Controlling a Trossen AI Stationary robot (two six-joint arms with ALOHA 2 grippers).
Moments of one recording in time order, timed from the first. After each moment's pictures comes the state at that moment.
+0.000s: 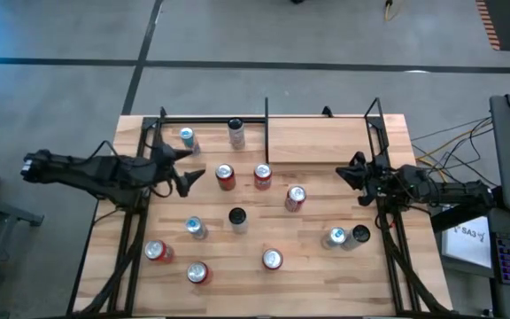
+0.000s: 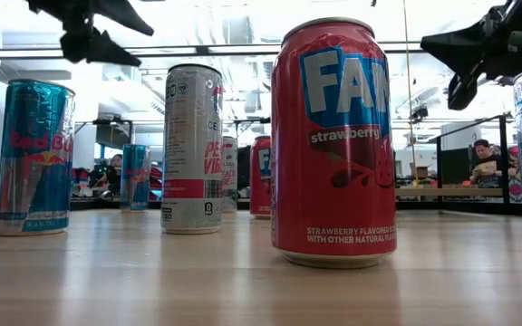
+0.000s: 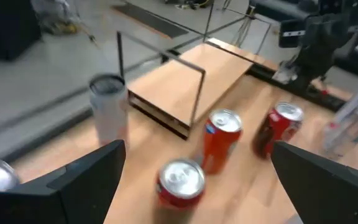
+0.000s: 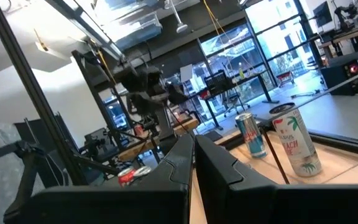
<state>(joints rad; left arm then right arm) -0.16 0.73 0.76 -0.49 -0.65 -0.45 -0.06 0.13 0.01 0.37 0.10 0.41</state>
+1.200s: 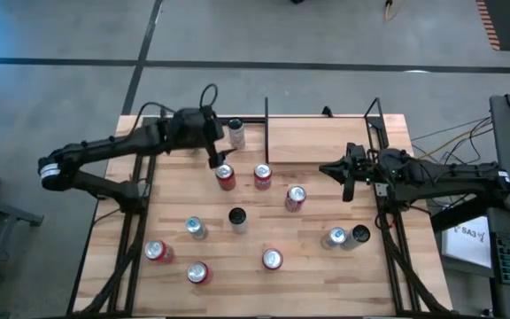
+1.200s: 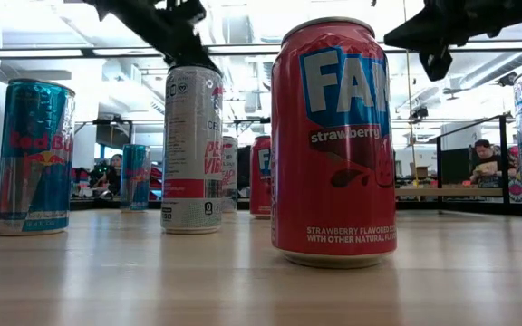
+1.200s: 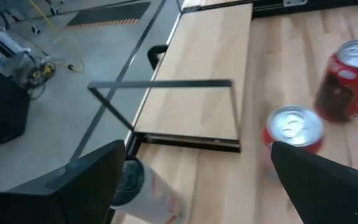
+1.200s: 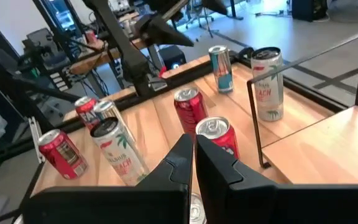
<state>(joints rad) 0.41 1.24 1.02 -0.30 -0.03 0.33 -0.06 0.61 0.52 -0.08 0.10 0.35</state>
